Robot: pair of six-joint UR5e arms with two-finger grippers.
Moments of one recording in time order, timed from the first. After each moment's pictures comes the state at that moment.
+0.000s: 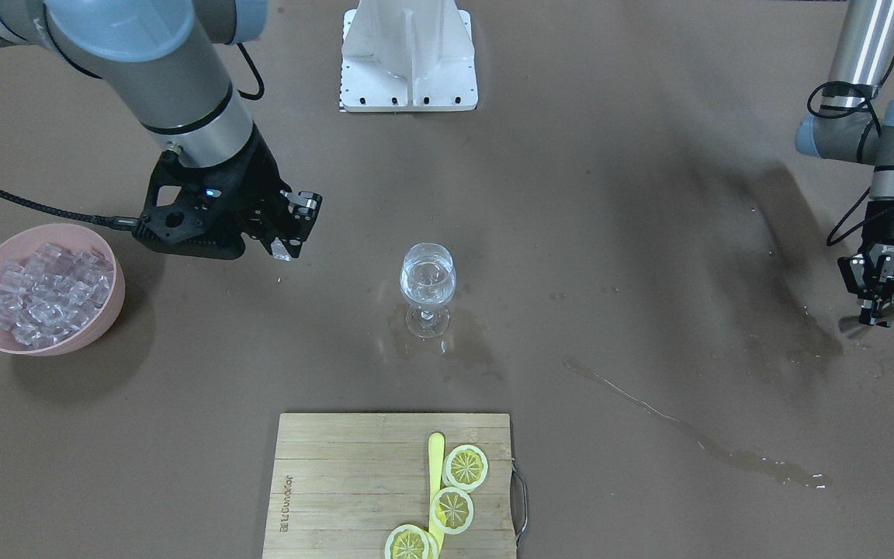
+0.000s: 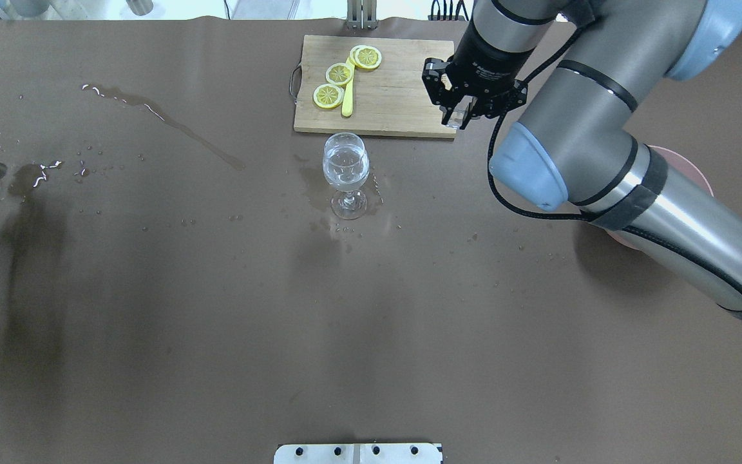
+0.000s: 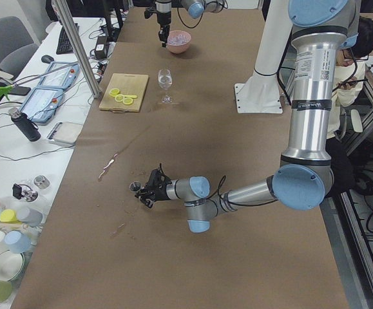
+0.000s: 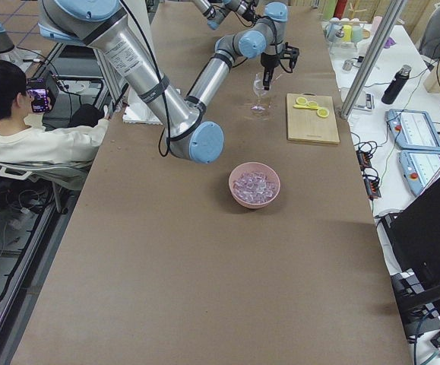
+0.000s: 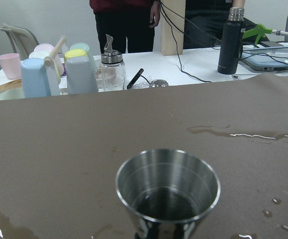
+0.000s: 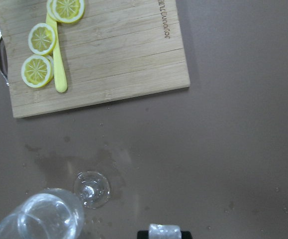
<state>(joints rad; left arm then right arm) -0.94 -1.58 -1.11 -3.31 -1.44 -0.84 0.86 -0.75 1.73 -1.83 2.15 1.18</state>
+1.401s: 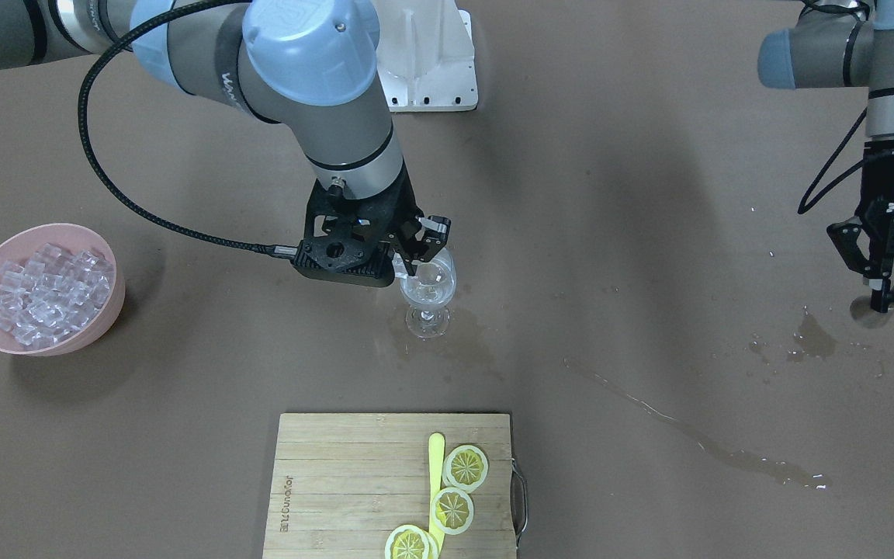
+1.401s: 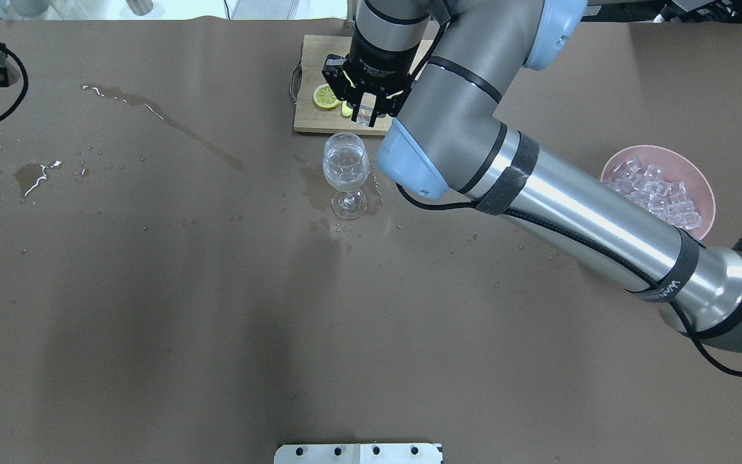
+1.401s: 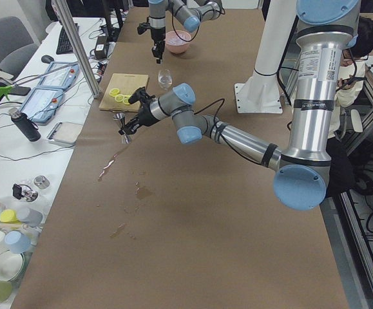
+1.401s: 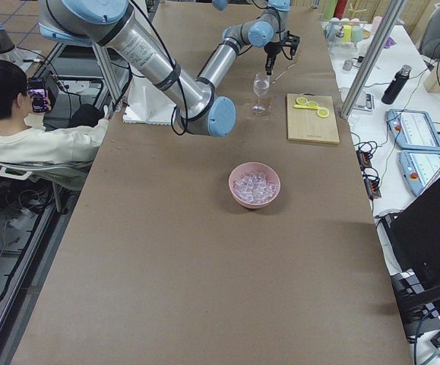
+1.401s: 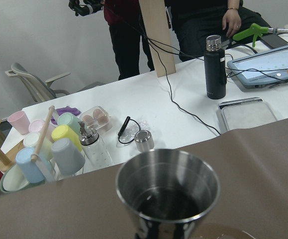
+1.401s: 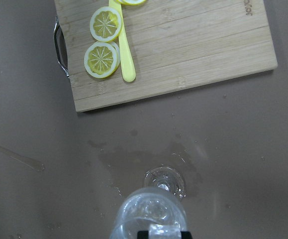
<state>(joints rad) -1.01 -1.66 -1.88 -2.29 -1.43 -0.62 0.78 -0.55 1.47 -1.69 2.13 1.30</state>
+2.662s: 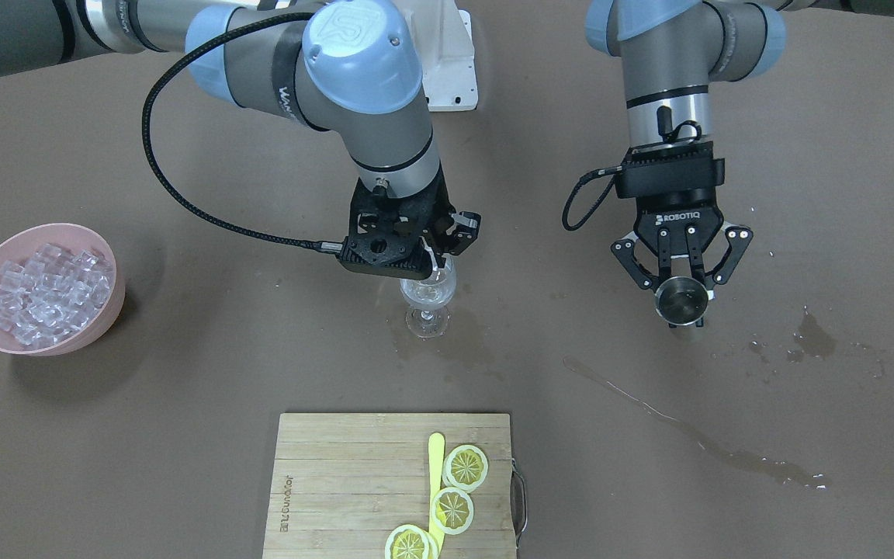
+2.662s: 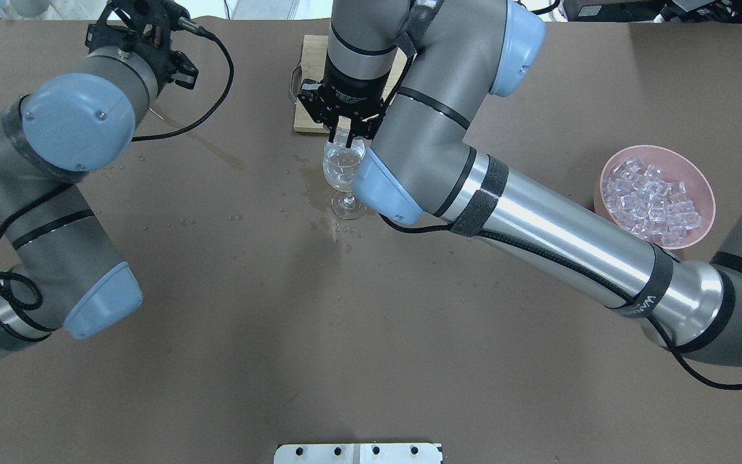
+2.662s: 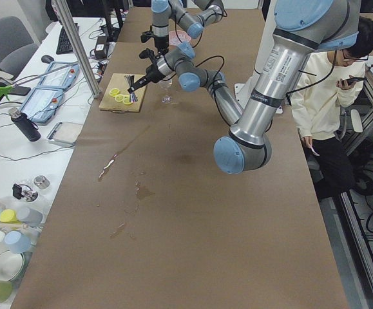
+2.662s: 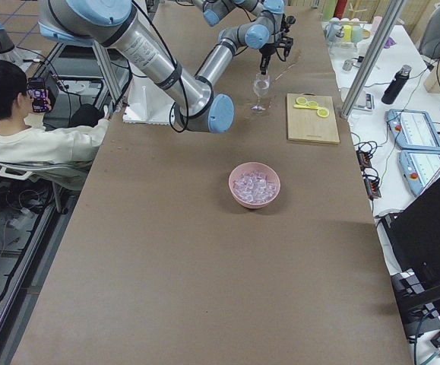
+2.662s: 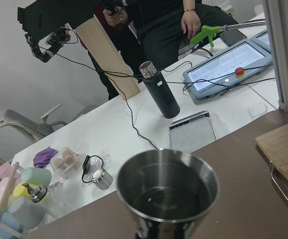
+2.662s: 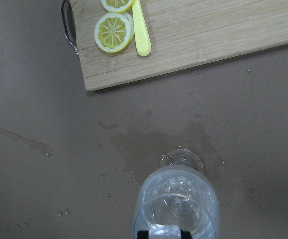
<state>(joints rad) -0.71 -2.06 -1.88 -1.77 -1.11 -0.61 0.73 -0.54 1.43 -1.64 2.11 1.35</state>
